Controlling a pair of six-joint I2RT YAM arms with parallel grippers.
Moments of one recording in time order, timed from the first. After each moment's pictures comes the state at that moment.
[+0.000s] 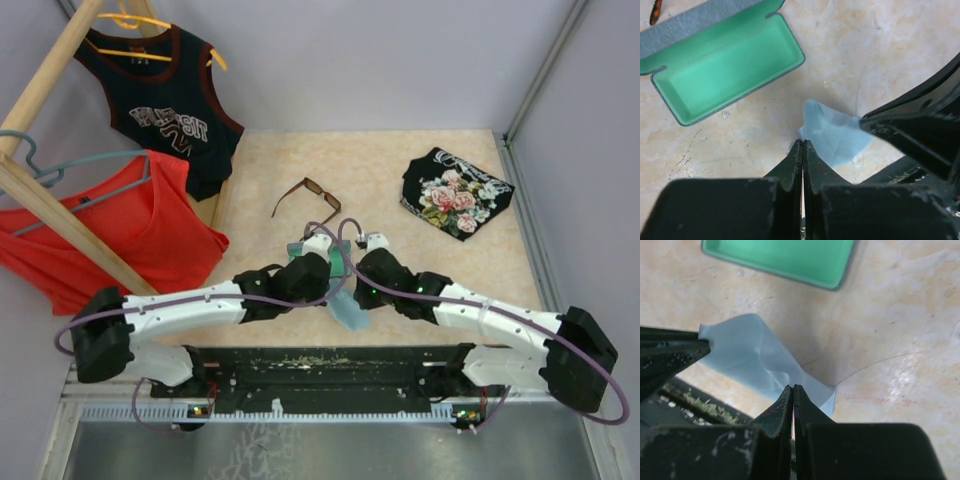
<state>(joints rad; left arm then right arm) -1.14 1.39 0.87 -0.23 -0.40 -0.59 0.90 1.12 0.64 -0.35 0.16 0.57</state>
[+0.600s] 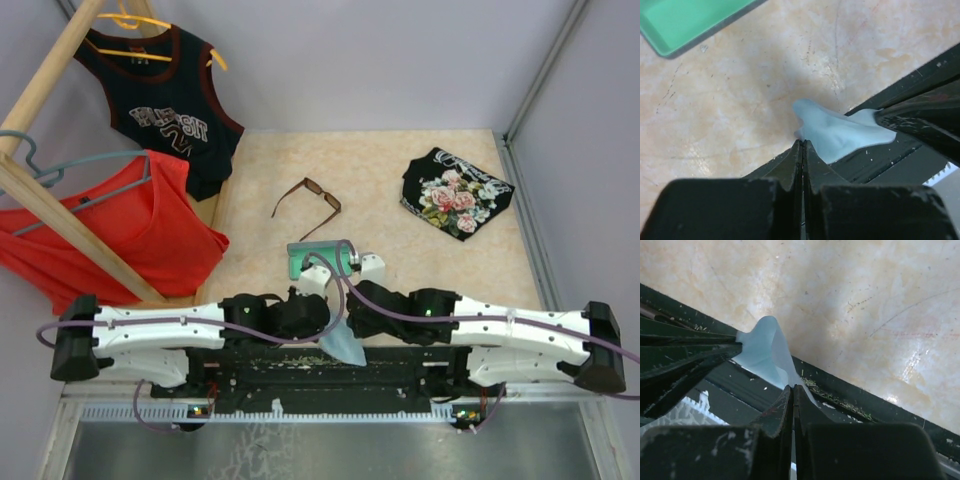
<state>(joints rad) -1.40 1.23 0.89 -0.52 -0.50 -0.73 1.29 1.02 0.82 -0.68 0.35 0.87</state>
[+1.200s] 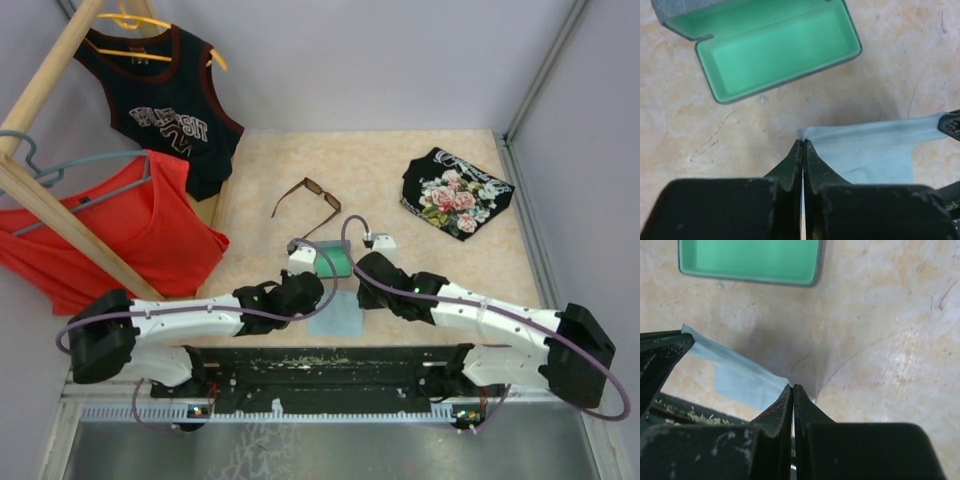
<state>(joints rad) -1.20 1.33 0.70 -0.18 -0.60 -0.70 1.00 1.10 0.69 -0.49 0.33 0.79</state>
